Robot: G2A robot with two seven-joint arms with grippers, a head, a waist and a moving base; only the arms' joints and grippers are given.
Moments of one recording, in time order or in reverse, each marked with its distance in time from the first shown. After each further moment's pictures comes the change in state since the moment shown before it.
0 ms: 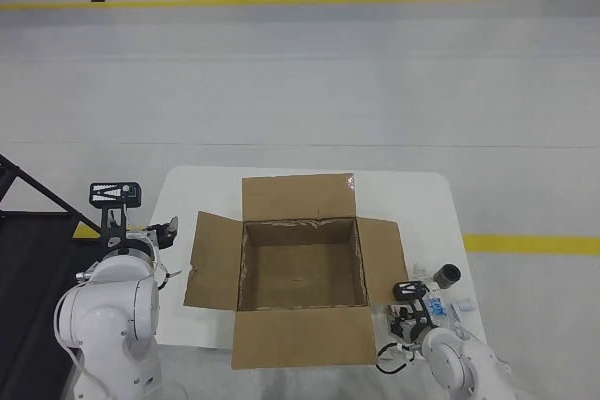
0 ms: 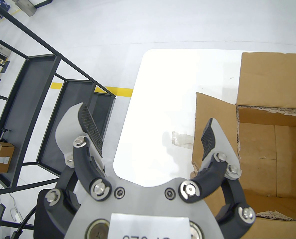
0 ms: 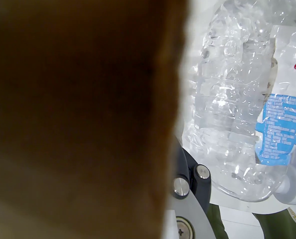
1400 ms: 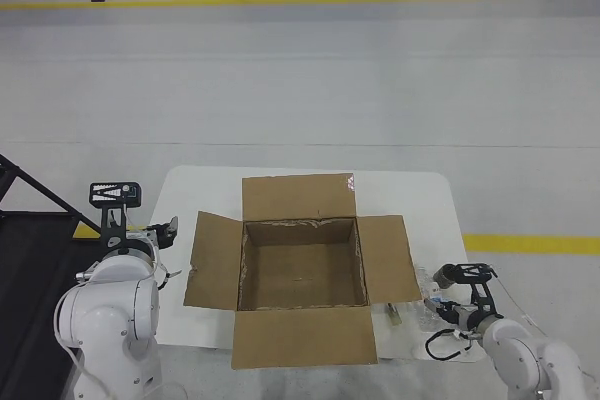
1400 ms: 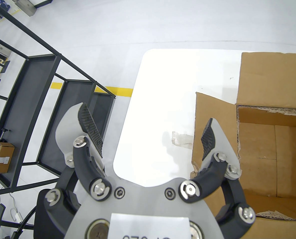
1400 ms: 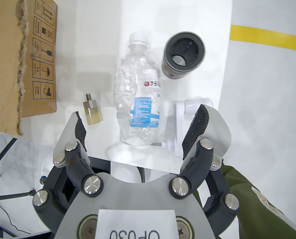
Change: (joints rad) left arm 0.000 0.000 0.000 0.000 0.000 0.000 0.000; right arm -0.097 0.063 0.301 -0.259 0.113 -0.042 0.130
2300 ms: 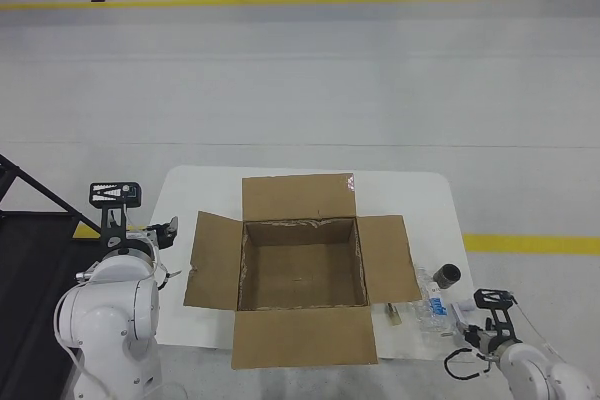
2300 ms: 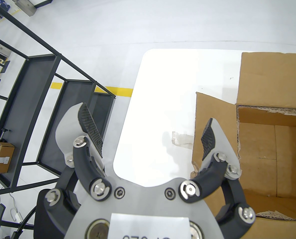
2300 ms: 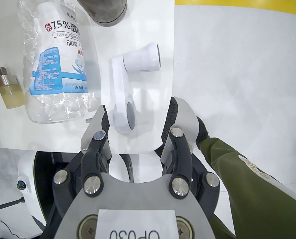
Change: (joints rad) left arm 0.000 0.000 0.000 0.000 0.000 0.000 0.000; right arm -0.045 0.018 0.037 0.172 -0.069 0.003 -0.112
